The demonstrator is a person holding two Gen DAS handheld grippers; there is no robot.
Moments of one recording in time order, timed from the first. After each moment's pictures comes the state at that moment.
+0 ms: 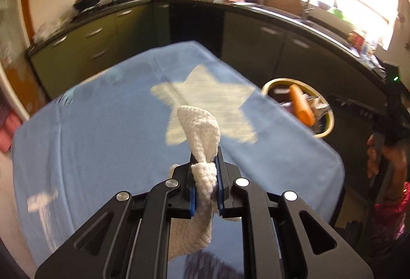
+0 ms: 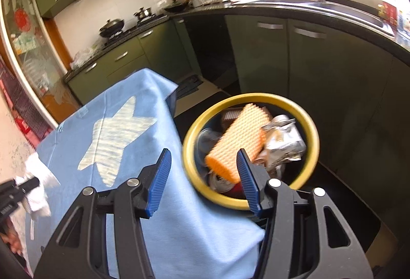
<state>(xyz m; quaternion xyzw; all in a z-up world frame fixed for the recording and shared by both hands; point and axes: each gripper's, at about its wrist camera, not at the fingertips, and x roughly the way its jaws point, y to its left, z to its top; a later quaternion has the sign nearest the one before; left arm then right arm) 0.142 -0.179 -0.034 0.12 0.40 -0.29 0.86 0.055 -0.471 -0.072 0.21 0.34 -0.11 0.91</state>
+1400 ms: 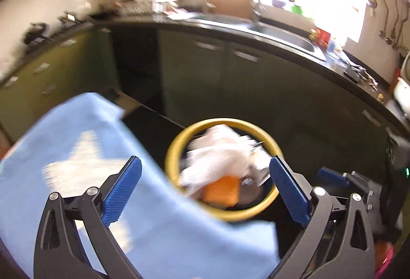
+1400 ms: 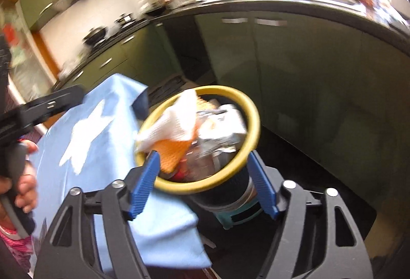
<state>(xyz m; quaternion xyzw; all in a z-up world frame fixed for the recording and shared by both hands) 0.146 -0.374 -0.029 0.13 0.35 -0.37 0.85 0.000 -0.531 -0.089 0.22 0.34 -0.13 0.90</state>
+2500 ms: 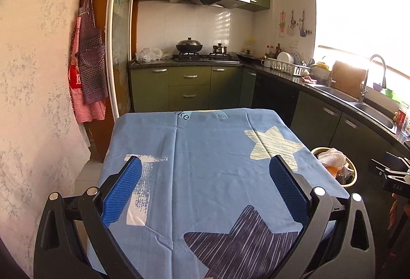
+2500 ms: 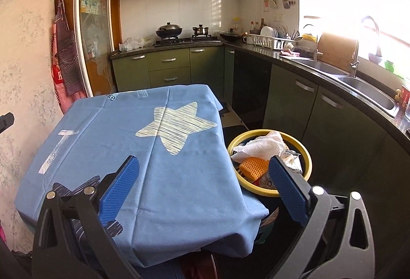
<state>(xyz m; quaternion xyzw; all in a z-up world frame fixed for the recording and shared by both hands) -0.047 -0.013 0.036 0.00 0.23 -0.05 0.97 -0.043 -0.362 0.005 0.03 0.28 -0.02 0.96</state>
